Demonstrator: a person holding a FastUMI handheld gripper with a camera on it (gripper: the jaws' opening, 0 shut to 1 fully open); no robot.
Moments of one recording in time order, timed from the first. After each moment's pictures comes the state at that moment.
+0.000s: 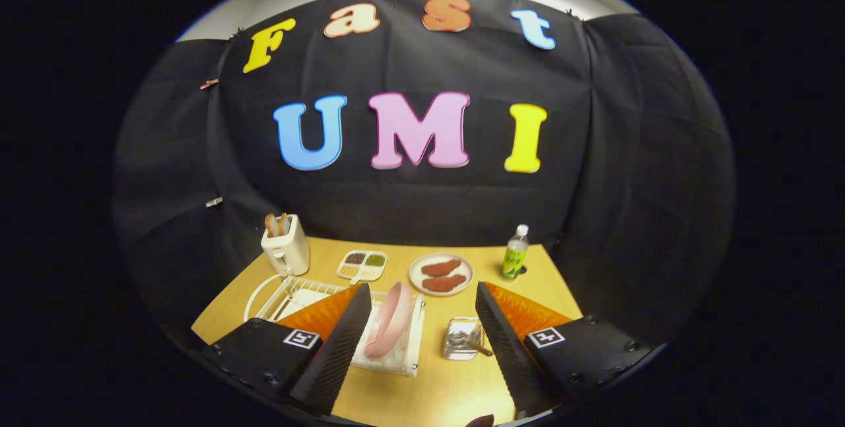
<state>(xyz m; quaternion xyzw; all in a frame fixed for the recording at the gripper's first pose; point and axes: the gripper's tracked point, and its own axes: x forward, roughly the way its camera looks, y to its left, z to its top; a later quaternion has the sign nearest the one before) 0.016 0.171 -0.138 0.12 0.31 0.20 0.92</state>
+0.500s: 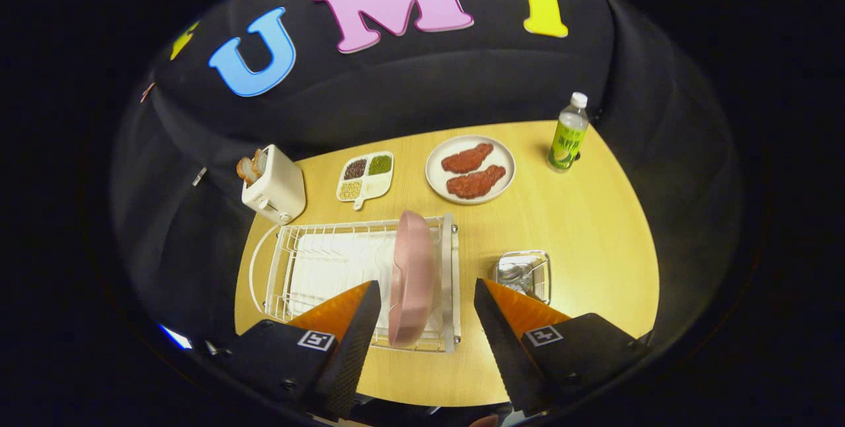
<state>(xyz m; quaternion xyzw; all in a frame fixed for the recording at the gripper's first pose) 0.044 0.252 -0.280 0.18 0.57 0.21 0.78</state>
